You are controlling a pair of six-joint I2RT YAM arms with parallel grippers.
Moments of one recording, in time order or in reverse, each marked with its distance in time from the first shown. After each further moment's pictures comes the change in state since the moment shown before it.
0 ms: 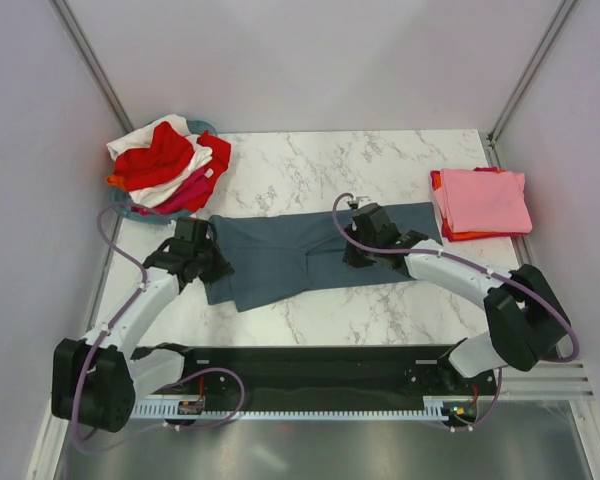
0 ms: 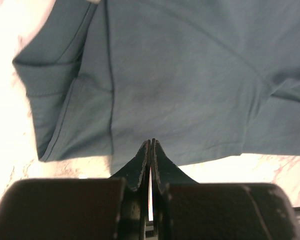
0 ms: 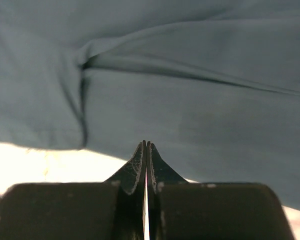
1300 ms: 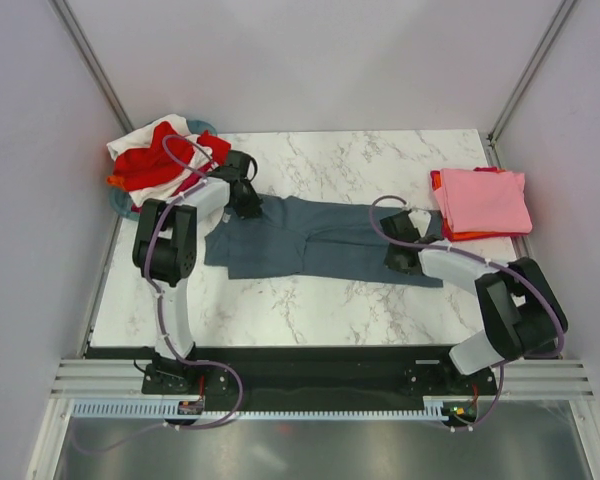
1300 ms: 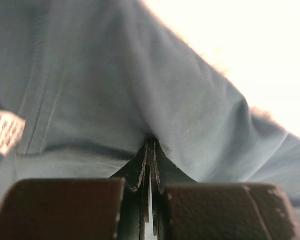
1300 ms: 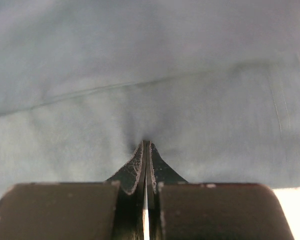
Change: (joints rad) left arm -0.027 0.970 0.788 0.087 -0.051 0.019; right arm -0.251 0.039 -0.129 -0.057 0.365 0.195
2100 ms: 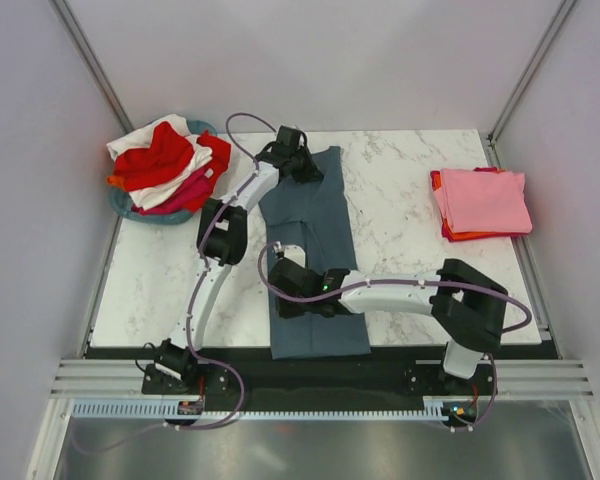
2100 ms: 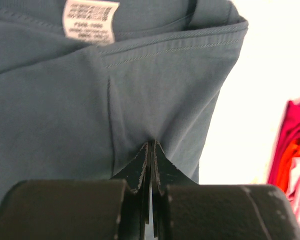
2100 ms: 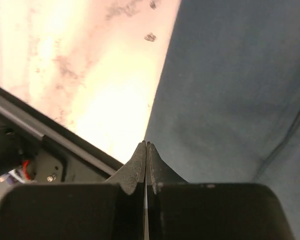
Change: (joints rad) left arm -0.152 0.677 1.025 -0.013 0.238 -0.040; right arm 0.783 0.231 0.330 0.075 -0.208 0.237
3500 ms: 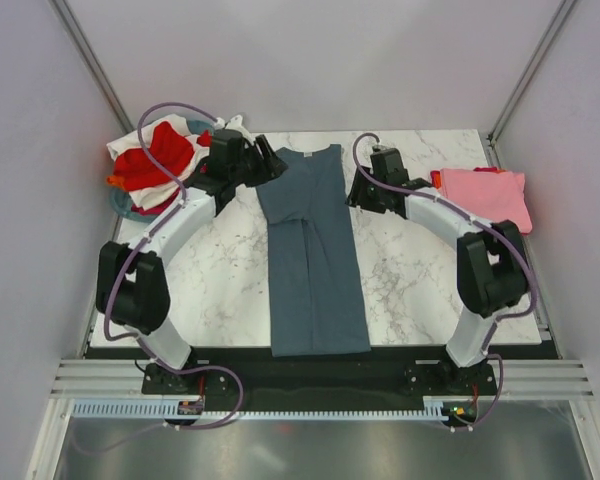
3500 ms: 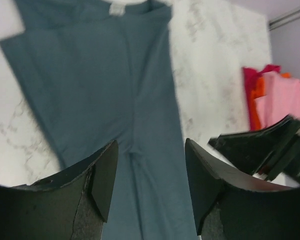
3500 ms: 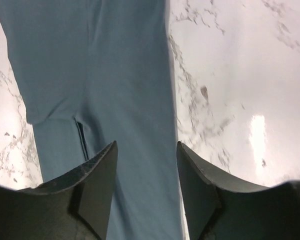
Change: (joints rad) left arm 0.053 -1.075 -1.098 0.341 -0.104 0.188; right arm -0.801 0.007 0.189 -0.058 -0.153 -0.363
